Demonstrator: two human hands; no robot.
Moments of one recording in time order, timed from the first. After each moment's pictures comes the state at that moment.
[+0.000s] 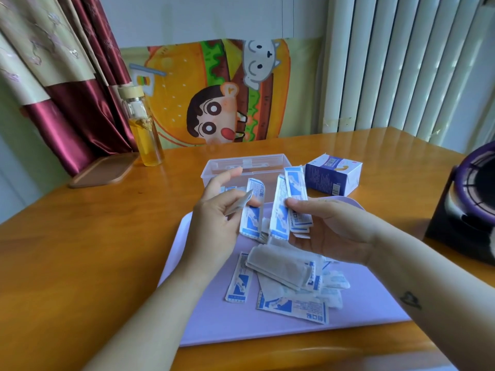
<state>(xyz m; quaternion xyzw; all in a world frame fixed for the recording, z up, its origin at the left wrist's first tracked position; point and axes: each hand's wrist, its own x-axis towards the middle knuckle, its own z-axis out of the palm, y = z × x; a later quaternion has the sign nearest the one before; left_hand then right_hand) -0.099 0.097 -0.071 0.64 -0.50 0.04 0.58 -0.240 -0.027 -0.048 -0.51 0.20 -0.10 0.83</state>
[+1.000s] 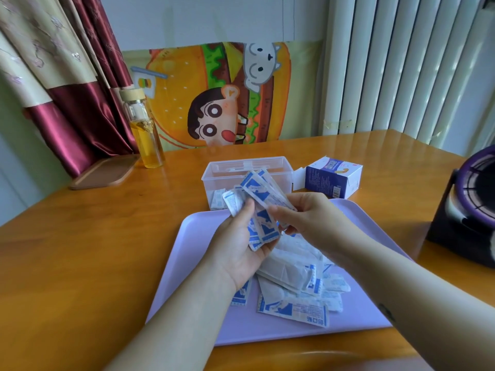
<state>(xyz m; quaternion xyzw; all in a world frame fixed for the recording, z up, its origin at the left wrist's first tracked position) -0.132 0.080 -0.064 0.46 -0.13 -0.45 0.76 -0.220 -0.012 -0.052 -0.78 0.22 -0.25 0.54</state>
